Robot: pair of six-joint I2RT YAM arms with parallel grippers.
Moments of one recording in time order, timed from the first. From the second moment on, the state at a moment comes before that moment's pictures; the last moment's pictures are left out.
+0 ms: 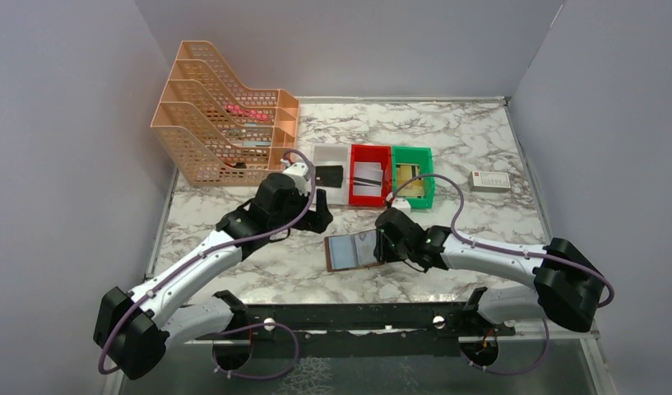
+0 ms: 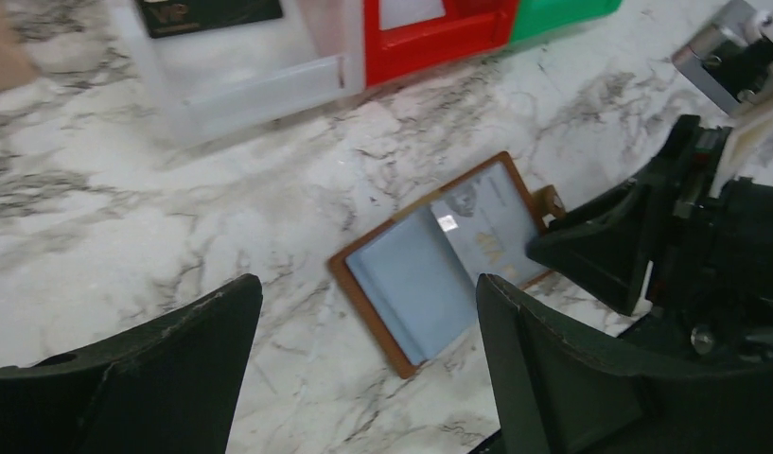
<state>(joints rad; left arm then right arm) -0.64 1.01 0.77 -0.36 0.03 -0.35 0.94 1.29 0.63 -0.30 0.24 0.76</state>
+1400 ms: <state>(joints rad) -0.90 1.43 0.59 0.16 0.20 -0.66 0.94 1.31 0.48 -0.03 0.25 0.86</state>
